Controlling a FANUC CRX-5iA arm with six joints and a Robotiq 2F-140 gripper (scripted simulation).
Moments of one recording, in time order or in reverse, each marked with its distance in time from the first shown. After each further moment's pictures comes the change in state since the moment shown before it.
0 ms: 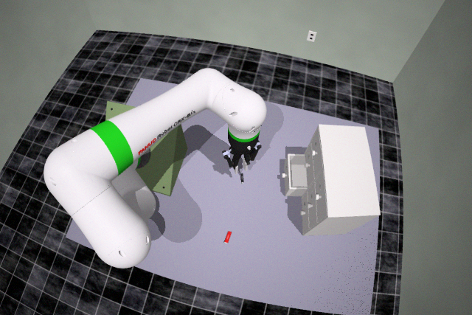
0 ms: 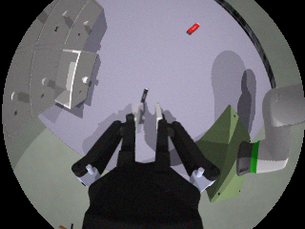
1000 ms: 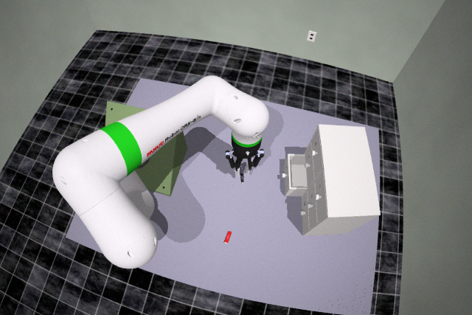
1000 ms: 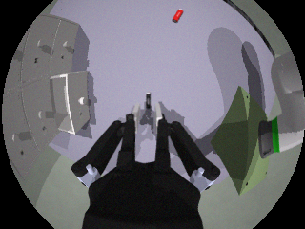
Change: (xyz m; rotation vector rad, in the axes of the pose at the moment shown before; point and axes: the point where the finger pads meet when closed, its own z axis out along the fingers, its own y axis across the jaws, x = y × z) arm 0.005 -0.011 0.029 0.003 0.004 0.275
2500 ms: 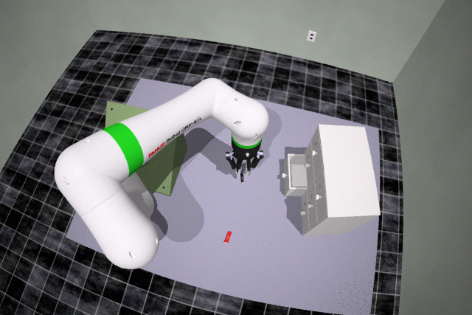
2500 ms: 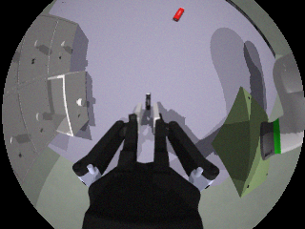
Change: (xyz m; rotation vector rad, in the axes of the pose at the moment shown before) arm 0.000 0.000 0.010 0.000 0.000 0.000
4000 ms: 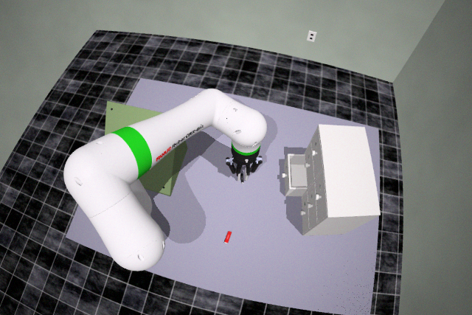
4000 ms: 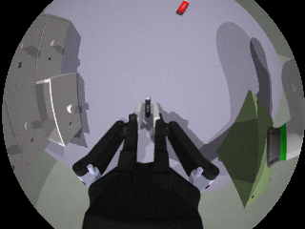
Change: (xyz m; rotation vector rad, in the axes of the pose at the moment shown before) arm 0.000 0.000 0.042 0.000 0.000 0.000
